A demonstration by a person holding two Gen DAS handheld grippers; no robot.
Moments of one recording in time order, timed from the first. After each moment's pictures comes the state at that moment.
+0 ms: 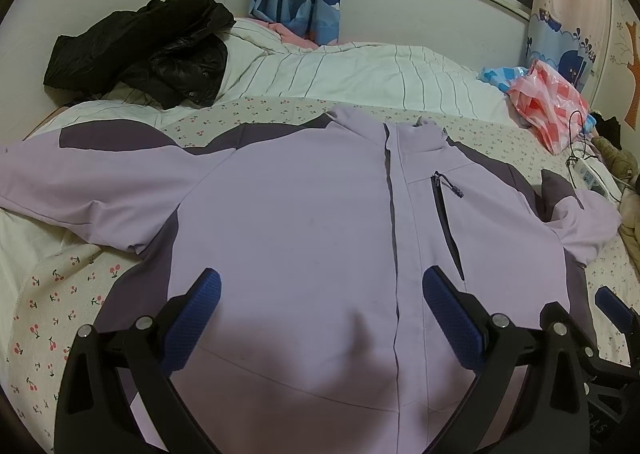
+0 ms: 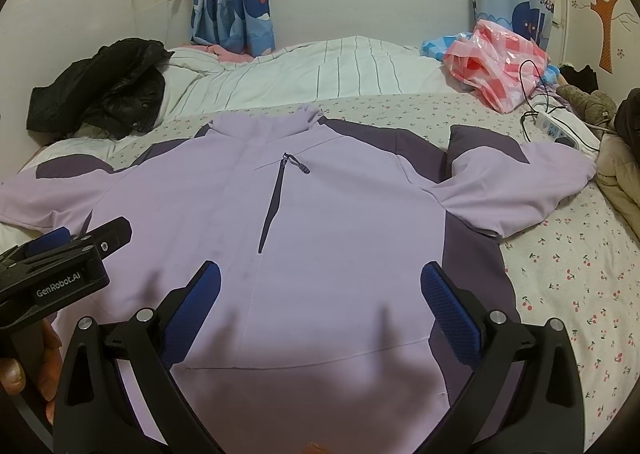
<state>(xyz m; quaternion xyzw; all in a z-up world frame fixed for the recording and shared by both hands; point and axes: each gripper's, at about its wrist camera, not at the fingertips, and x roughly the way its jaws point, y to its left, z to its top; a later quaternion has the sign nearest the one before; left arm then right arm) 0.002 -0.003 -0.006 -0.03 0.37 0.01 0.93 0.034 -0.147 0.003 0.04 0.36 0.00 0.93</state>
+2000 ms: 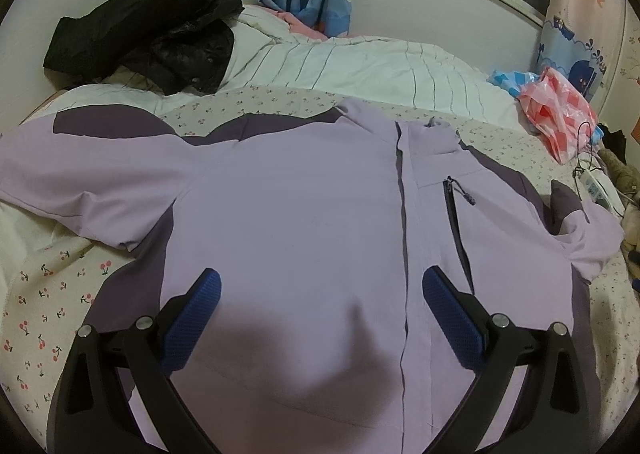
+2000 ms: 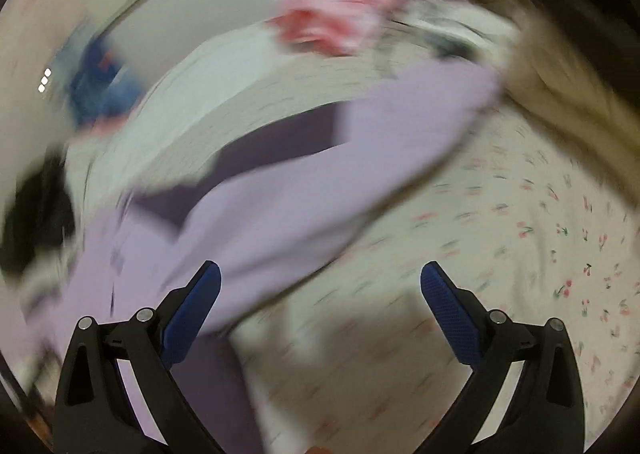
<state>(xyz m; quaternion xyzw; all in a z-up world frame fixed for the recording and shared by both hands) 0.015 0.006 -0.013 -0.03 0.33 0.04 0.94 0.074 -0.474 0.009 0.22 0.43 -0.12 0.87</state>
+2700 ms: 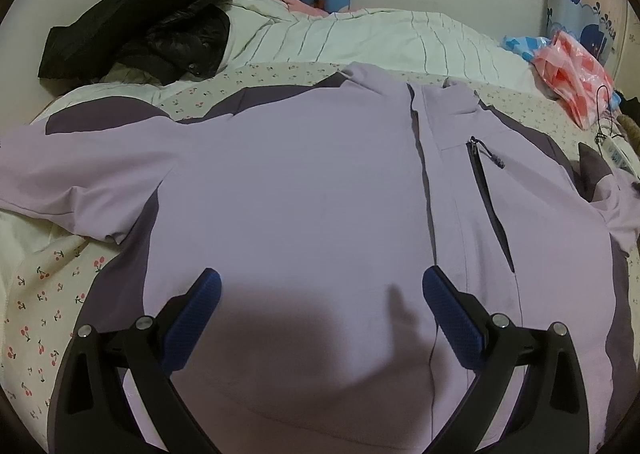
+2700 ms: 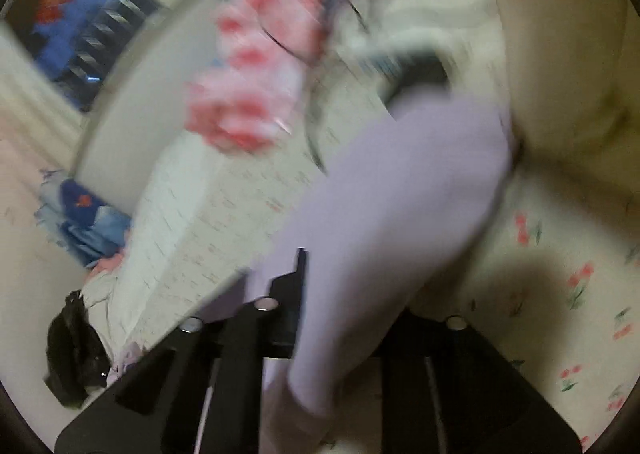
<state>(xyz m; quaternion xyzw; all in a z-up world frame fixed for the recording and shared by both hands) 0.035 -0.001 -0.042 -0.03 0.36 0.04 0.93 0.170 -0.625 -0.050 0.39 0.27 -0.09 0.88</state>
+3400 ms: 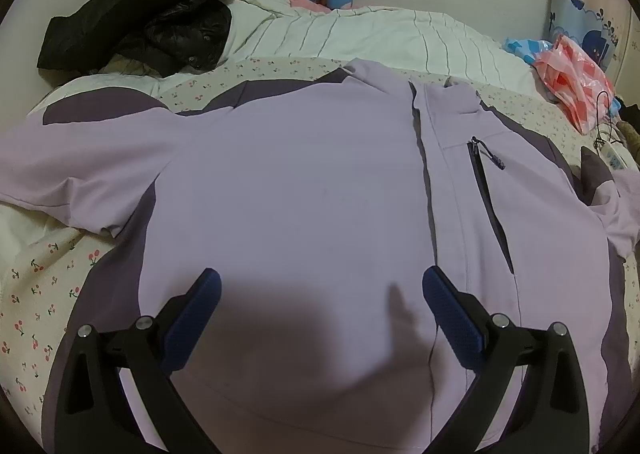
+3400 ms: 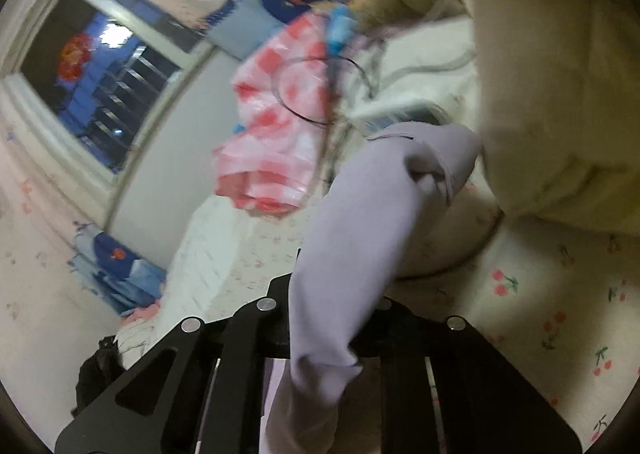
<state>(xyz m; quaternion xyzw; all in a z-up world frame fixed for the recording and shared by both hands) 0.038 0.000 -0.047 -0.03 0.38 0.04 0.92 0.160 -0.655 -0.048 0.45 0.21 -0.11 0.86</state>
